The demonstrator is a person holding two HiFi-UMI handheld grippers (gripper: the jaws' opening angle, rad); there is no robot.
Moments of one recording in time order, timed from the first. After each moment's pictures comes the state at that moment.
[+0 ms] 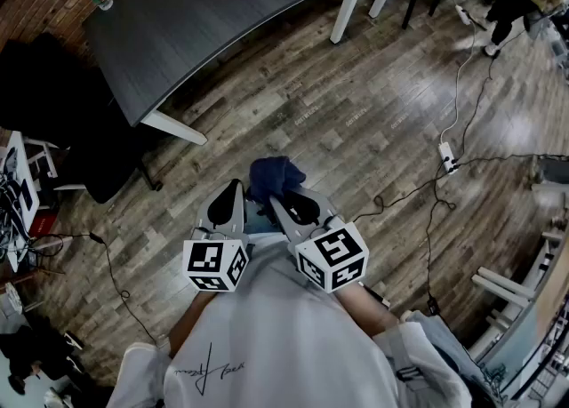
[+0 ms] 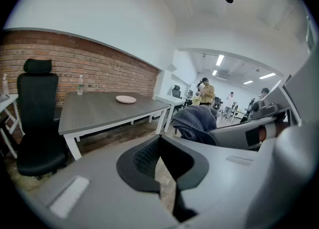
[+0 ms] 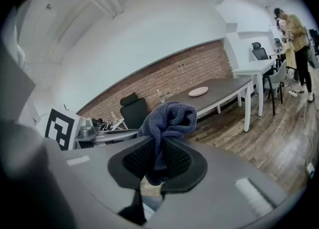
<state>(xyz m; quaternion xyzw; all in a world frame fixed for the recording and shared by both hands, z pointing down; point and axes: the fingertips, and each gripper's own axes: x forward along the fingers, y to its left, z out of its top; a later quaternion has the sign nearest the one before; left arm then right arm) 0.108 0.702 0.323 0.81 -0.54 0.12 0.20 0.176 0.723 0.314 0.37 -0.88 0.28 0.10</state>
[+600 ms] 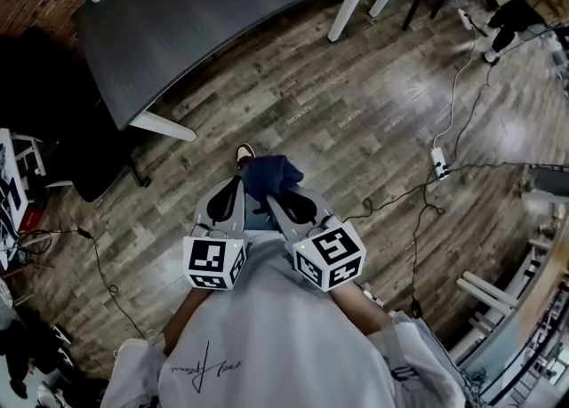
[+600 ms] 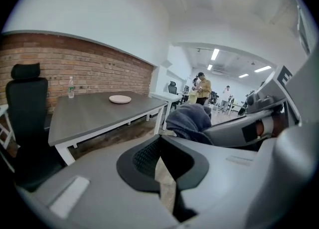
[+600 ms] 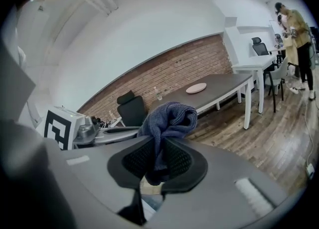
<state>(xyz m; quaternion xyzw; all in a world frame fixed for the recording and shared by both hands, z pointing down) 0.125 0.653 0.333 0.82 -0.52 0.15 0.19 0.181 0.675 0.329 0.36 -0.87 0.30 0.12</state>
